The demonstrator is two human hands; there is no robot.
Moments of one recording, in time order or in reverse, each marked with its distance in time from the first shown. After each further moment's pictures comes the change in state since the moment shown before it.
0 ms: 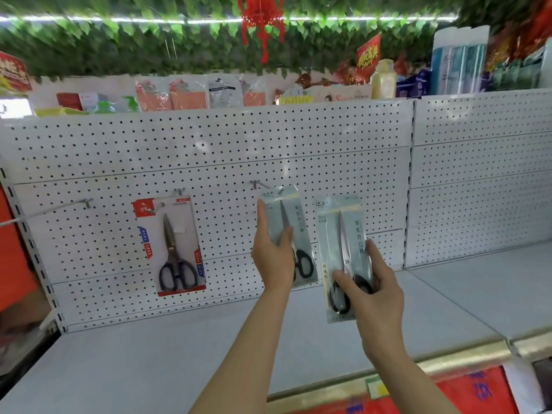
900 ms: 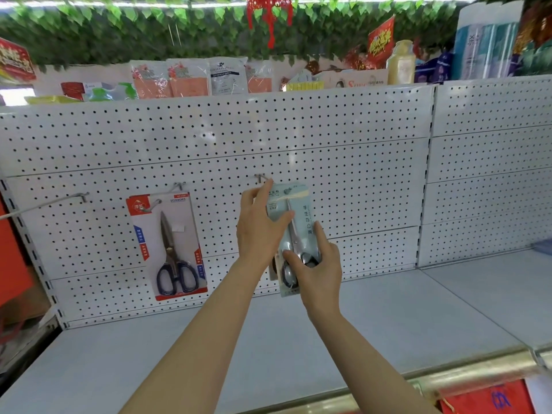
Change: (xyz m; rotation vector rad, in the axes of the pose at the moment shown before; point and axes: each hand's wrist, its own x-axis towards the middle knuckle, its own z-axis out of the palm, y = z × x) left_hand 0.074 -0.001 -0.018 0.374 -0.184 0.210; right_hand 0.045 0.043 0.103 -0.104 -0.089 -0.020
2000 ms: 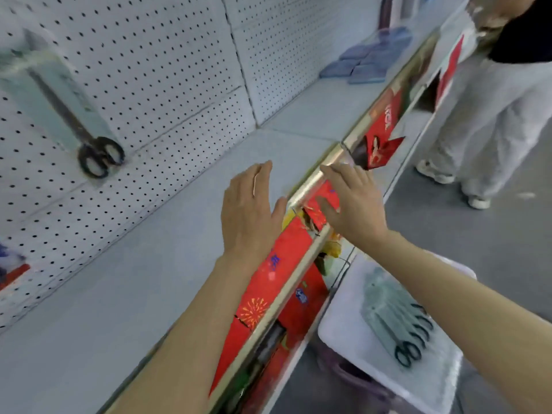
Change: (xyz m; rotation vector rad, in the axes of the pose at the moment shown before) left_hand -0.211 -0.004 0.087 0.100 -0.532 0.633; right_hand -0.139 0.066 -0.229 -1.347 0.269 -0.310
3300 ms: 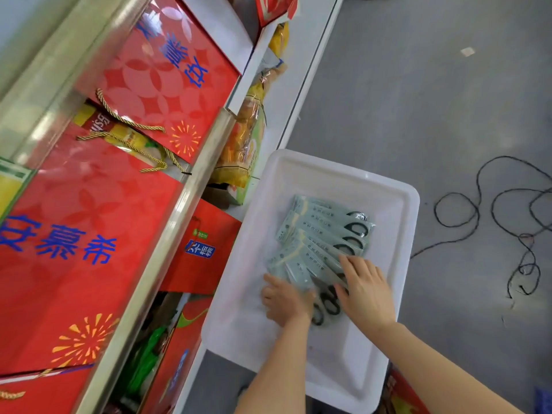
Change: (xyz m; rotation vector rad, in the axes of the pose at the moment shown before) left_hand -0.279 0.181 0.422 -0.020 -1.238 -1.029; right_hand -0.388 0.216 0.082 -0.231 -0.795 0.664
